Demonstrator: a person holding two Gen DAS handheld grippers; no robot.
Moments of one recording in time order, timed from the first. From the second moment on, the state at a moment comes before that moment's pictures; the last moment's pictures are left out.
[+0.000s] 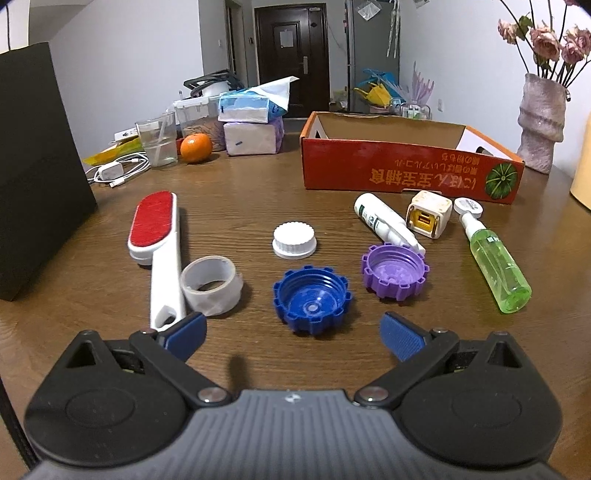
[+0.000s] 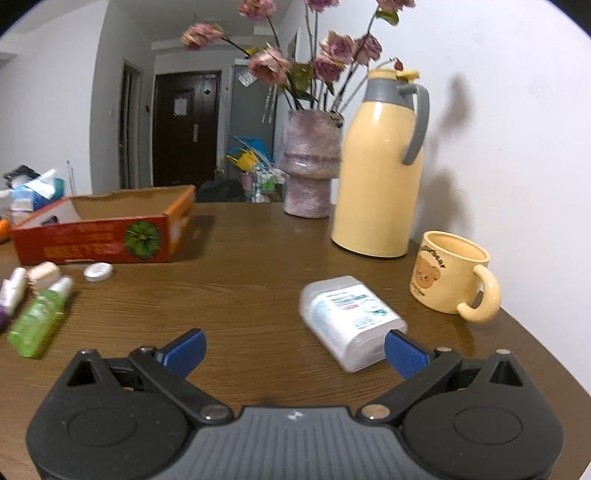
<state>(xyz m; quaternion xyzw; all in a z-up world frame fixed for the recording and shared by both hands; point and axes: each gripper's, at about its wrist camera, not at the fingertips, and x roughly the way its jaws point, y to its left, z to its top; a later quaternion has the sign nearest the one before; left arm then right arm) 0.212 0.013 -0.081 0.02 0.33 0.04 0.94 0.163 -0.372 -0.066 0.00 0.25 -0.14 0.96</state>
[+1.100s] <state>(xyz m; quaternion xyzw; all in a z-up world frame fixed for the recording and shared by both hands) 0.252 0.007 -0.093 0.00 0.36 0.05 0.93 0.252 -0.450 -0.100 0.00 0.31 -0.12 0.94</state>
